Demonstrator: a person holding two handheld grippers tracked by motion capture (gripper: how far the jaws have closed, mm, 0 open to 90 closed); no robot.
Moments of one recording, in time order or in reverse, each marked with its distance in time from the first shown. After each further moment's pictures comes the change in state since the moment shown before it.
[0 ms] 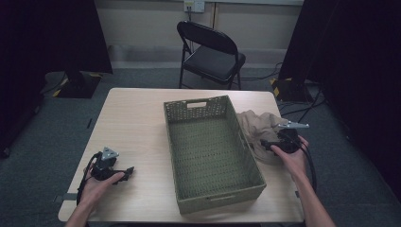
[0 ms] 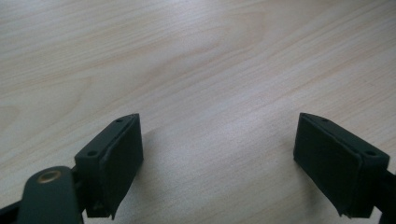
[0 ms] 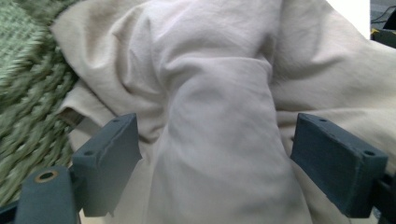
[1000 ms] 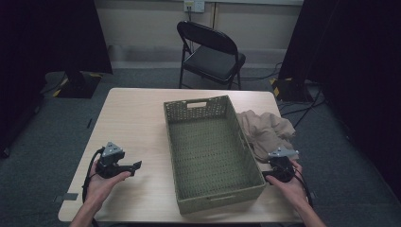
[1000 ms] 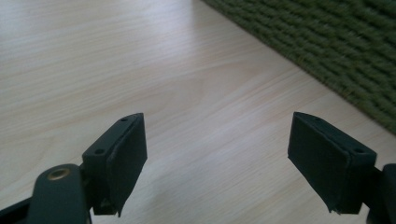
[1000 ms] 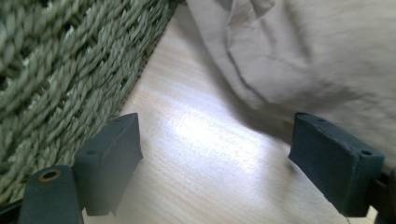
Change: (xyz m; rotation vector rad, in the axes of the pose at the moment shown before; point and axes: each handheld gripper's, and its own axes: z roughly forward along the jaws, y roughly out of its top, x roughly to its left) left arm -0.026 0.031 -0.022 -0.119 -0.096 -0.017; right arm 0.056 -0.067 -0.018 0.125 0.072 -0.112
